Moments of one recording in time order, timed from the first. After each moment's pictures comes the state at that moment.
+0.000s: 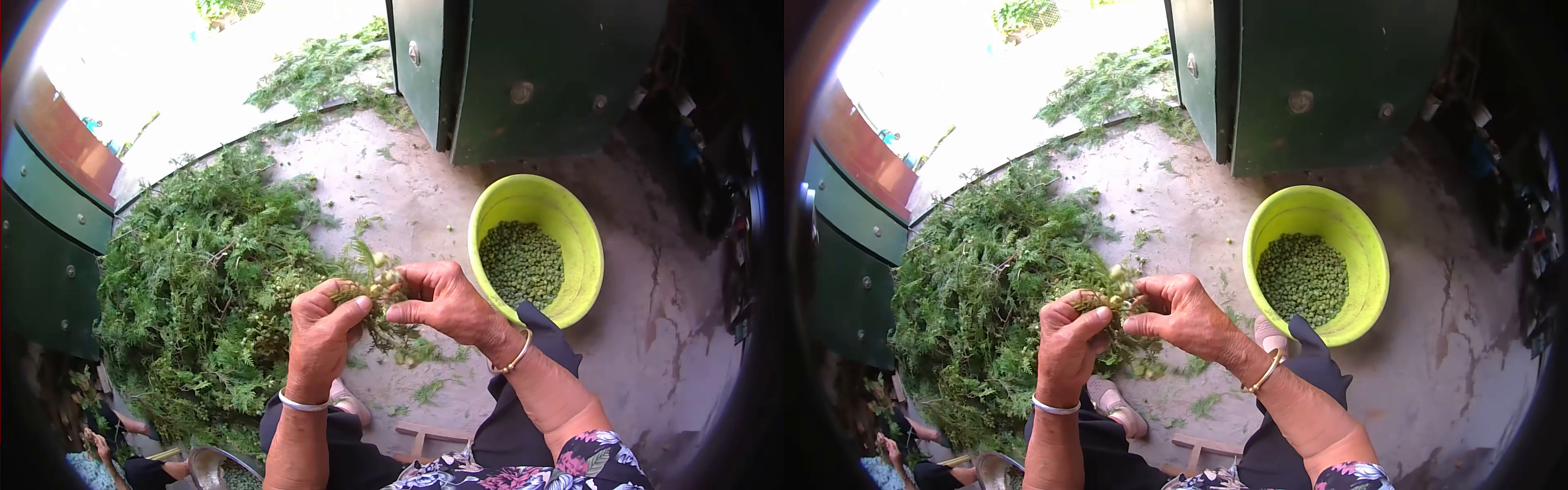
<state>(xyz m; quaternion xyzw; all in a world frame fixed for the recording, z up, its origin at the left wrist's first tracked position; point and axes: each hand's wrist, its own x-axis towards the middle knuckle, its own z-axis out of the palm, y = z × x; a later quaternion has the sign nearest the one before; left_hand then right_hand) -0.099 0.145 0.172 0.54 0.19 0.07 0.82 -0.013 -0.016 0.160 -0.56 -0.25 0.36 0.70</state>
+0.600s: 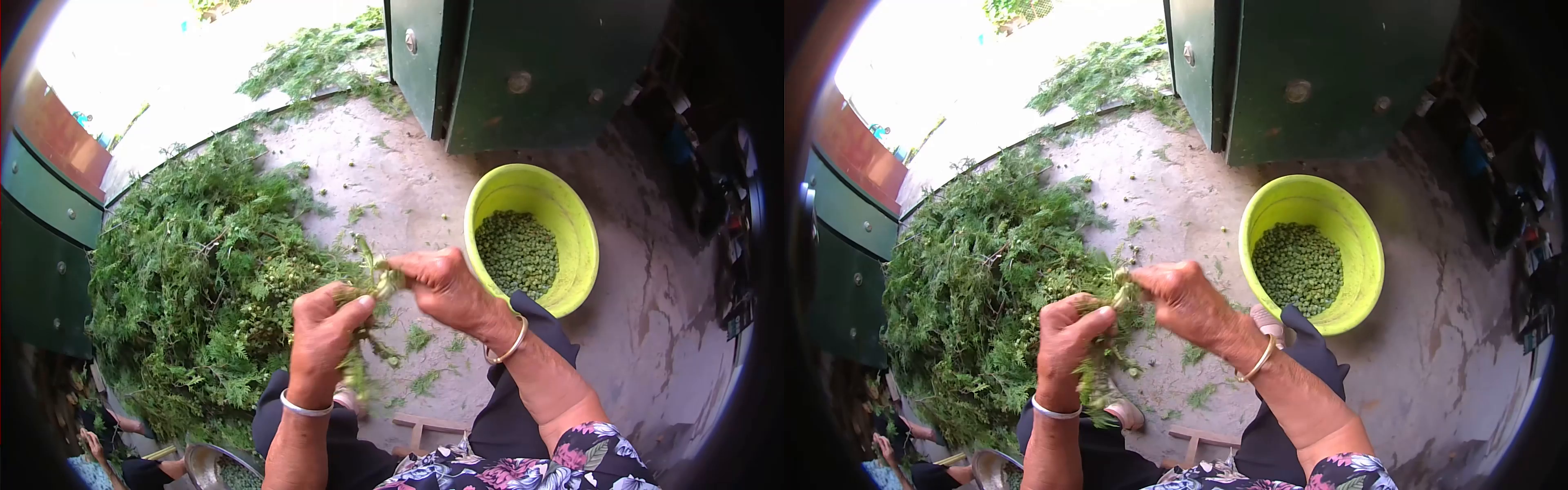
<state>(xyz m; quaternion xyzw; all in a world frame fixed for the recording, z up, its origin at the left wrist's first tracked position) -0.111 0.149 0.164 0.66 0.20 0.04 0.72 -0.007 -0.007 0.142 -0.76 -0.43 -0.01 0.48</state>
